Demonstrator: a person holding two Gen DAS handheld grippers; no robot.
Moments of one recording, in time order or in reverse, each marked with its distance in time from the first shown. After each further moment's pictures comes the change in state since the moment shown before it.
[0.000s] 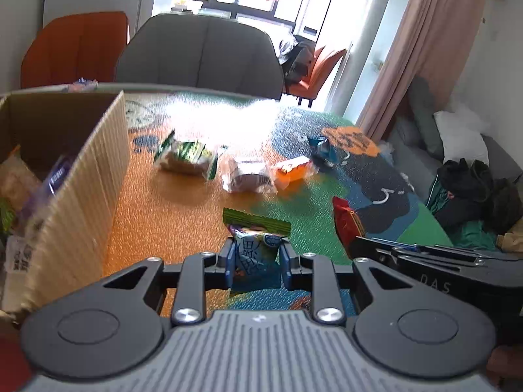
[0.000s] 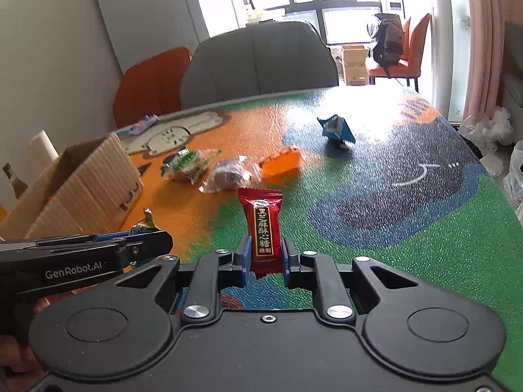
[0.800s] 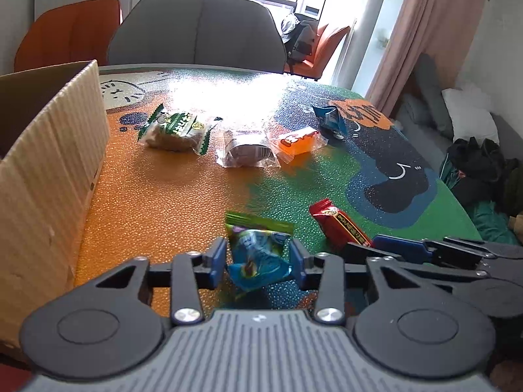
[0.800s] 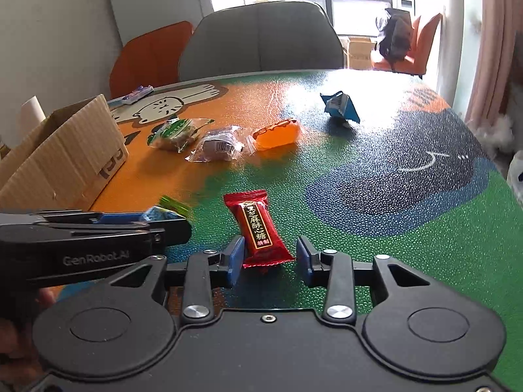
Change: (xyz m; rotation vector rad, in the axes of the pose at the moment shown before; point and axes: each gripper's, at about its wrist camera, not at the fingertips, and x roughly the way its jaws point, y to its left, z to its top) left arm 0.040 -0.005 -0.014 0.031 0.077 0.037; right arm 0.026 0.000 -0.016 -0.081 0.062 -0.042
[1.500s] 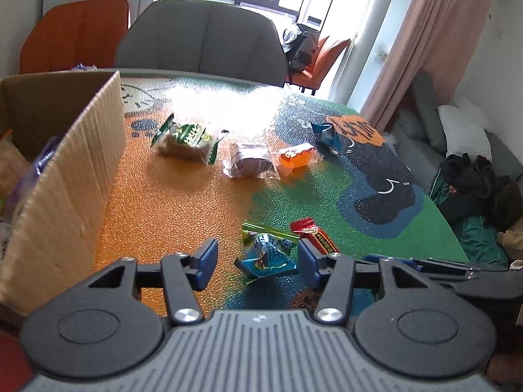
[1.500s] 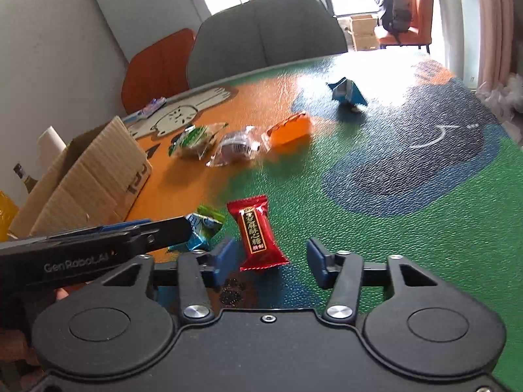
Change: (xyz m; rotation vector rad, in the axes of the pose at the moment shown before) left arm -0.018 0.009 0.005 -0.051 -0.020 -0.035; right arm -0.005 -0.007 0.003 0.134 0.044 0.123
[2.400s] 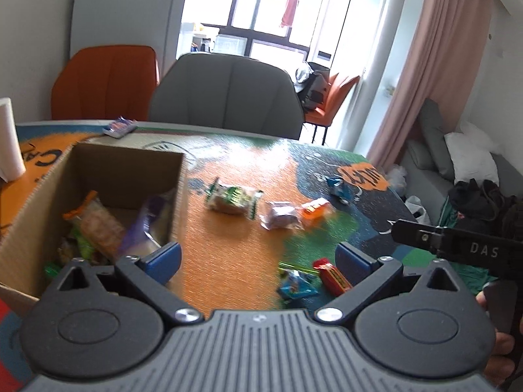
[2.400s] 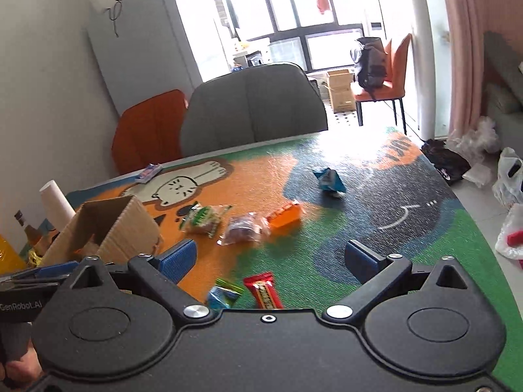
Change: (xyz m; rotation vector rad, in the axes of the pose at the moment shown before) left arm -0.091 0.015 0.022 0.009 -0.130 0.053; right arm -0.069 0.026 0.034 0.011 -0.206 -0.107
